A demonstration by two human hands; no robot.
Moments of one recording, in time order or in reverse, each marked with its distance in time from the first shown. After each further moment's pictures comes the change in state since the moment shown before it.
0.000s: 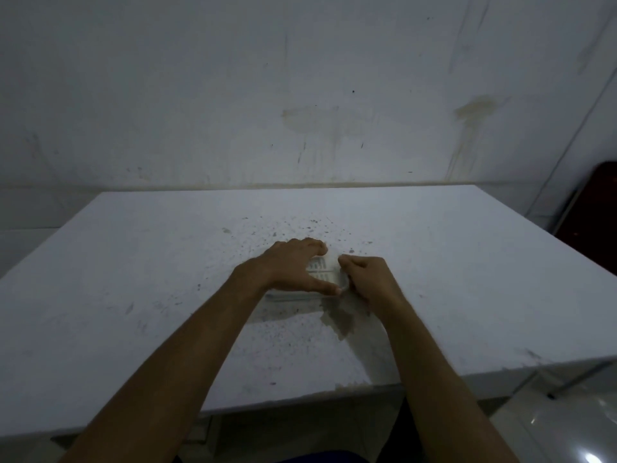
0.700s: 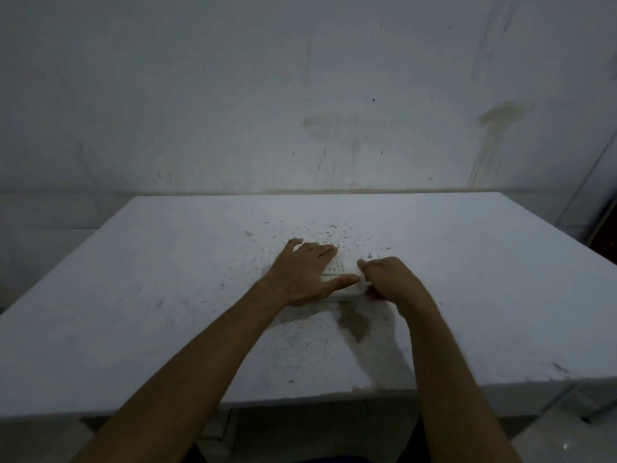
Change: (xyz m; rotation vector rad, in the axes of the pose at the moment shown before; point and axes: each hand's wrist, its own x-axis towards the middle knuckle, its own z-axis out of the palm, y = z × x) left_hand -0.012 -0.009 0.025 0.223 0.280 0.014; right_hand 0.000 -0.022 -0.010 -0.101 -0.094 0.082
